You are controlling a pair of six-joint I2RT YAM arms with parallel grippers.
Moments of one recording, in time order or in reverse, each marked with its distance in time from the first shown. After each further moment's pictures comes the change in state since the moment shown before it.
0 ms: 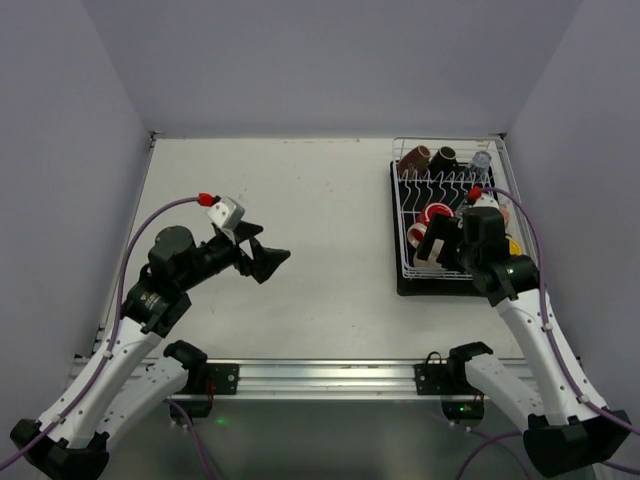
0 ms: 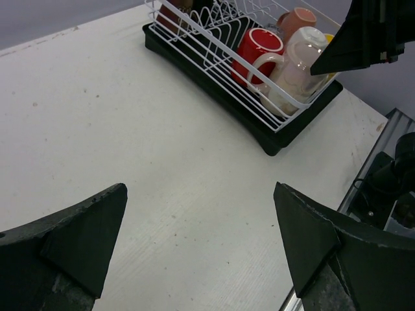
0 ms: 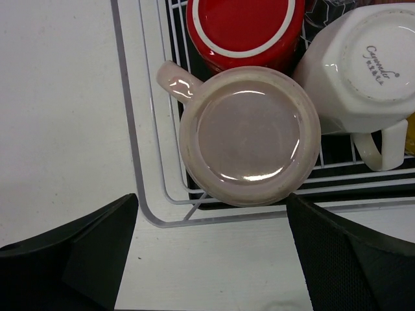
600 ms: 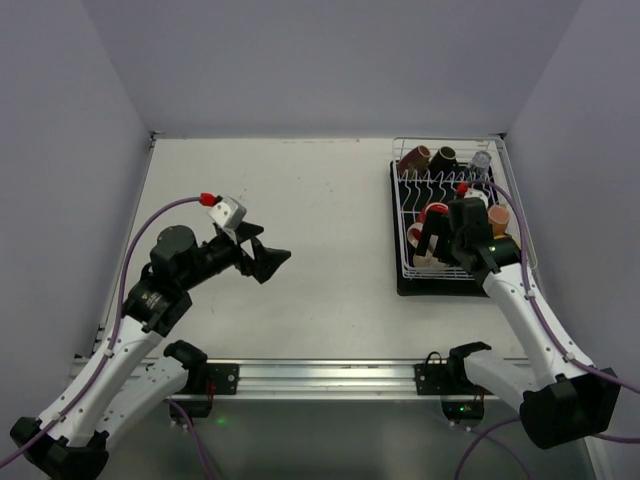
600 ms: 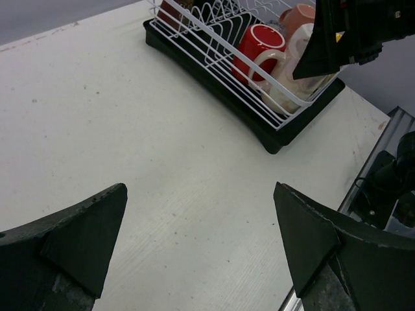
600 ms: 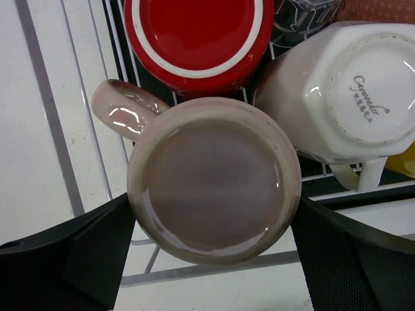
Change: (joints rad) left arm -0.007 0.005 0.000 -0.004 -0.013 0.001; right arm 0.000 0.168 -0.005 0.048 0.104 -0.048
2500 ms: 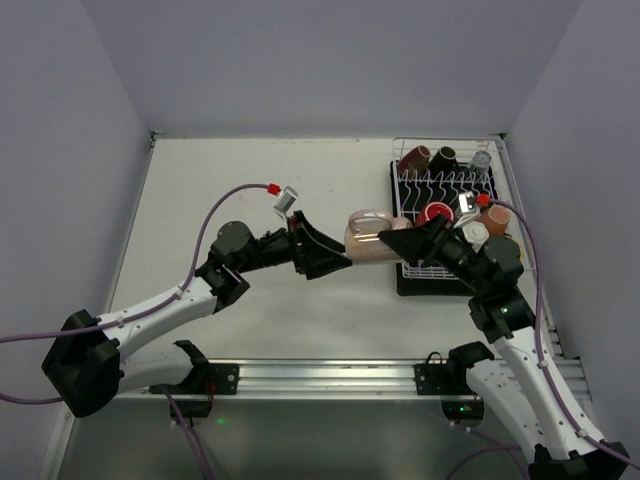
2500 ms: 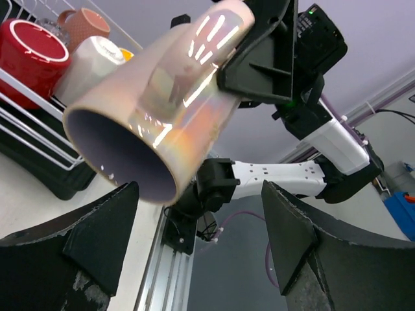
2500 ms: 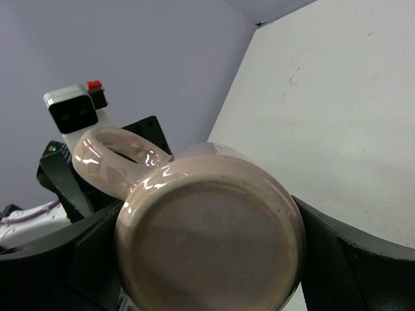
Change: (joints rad) left arm -0.249 0.453 -0.084 0.840 0.233 -0.679; right arm 0.040 -0.412 -0.288 0.743 -0.702 0.506
